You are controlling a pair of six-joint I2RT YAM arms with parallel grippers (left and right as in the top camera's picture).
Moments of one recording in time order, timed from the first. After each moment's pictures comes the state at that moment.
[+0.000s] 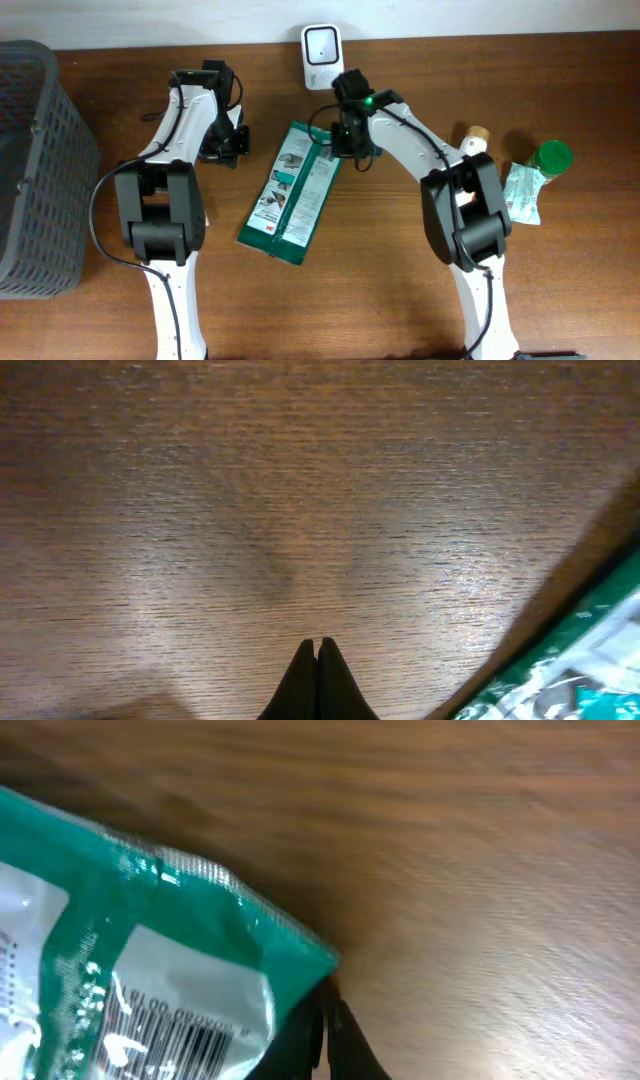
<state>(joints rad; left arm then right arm) -0.10 2.37 1.98 -1.24 0.04 -0.10 0.41 2.34 1.85 -0.79 -0.06 0.43</state>
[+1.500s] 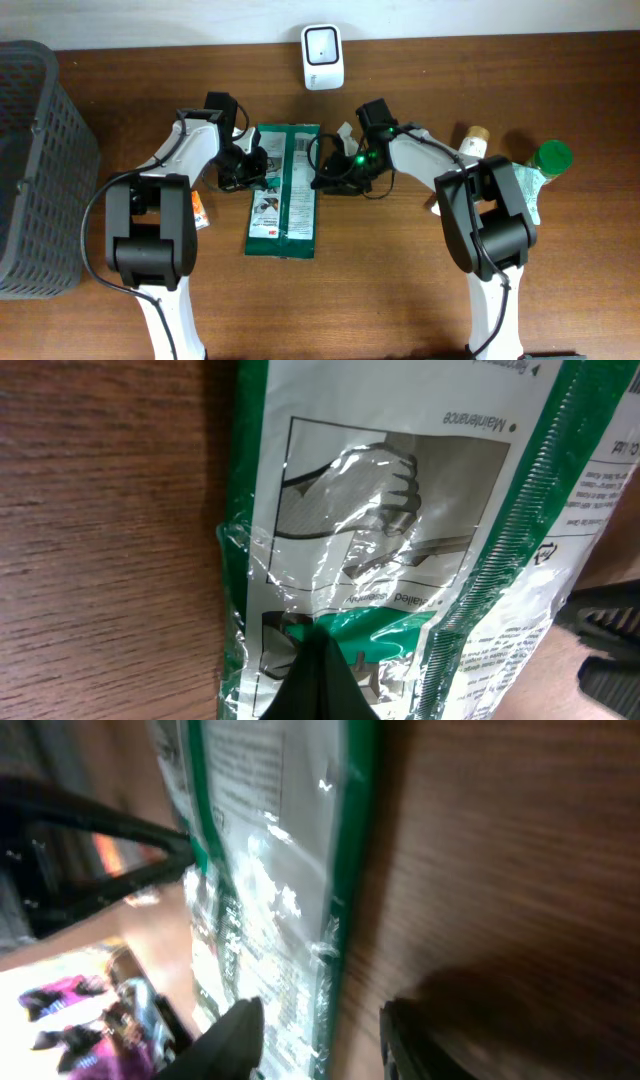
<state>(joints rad) -0.11 2.18 1.54 -0.93 0.40 -0.19 0.35 2.22 1.45 -0.53 -0.84 0.41</state>
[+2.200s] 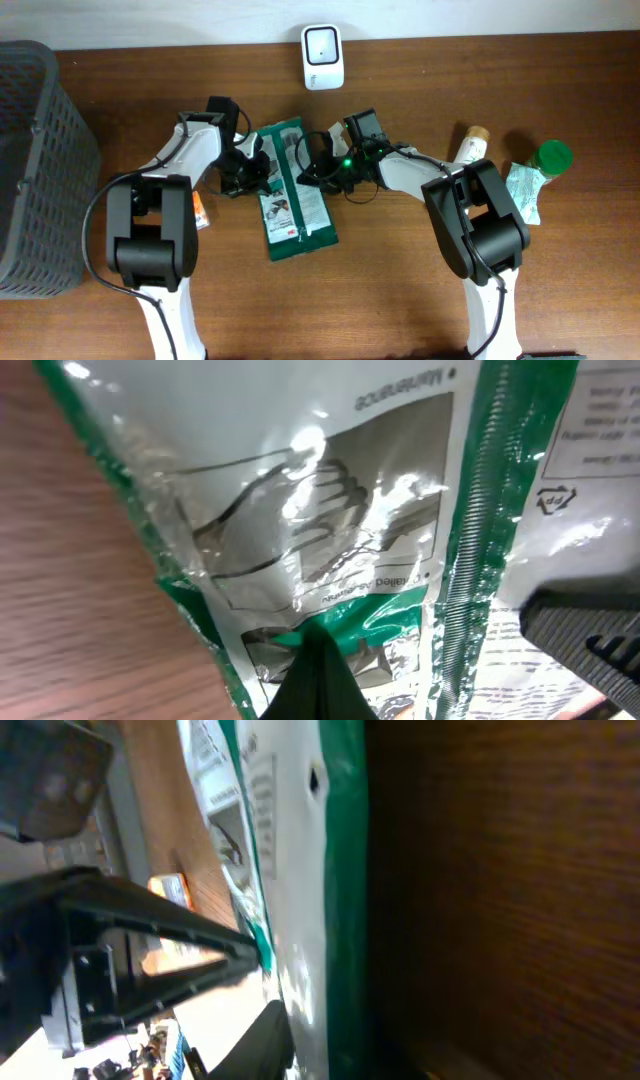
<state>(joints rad) -0.13 2.17 1.51 -0.95 0.44 -0.21 0.40 2.21 1.33 -0.11 -0.83 0.68</state>
